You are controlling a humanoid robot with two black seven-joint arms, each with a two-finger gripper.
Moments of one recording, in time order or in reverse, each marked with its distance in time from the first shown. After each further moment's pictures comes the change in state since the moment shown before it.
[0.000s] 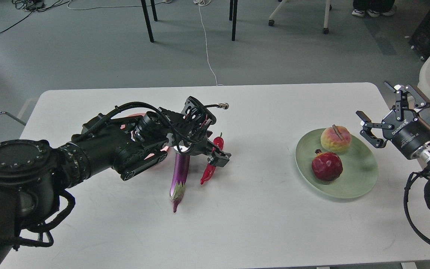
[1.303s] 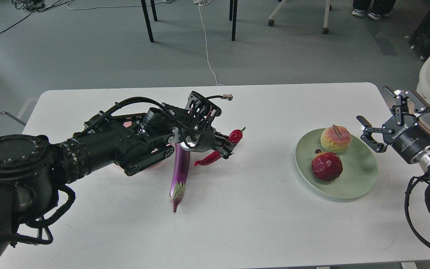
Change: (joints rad) left arm -0.078 0.039 -0.024 -0.088 -0.245 -0.037 0.067; right arm -0.018 -0.002 0.002 0.000 -0.001 0.000 0.000
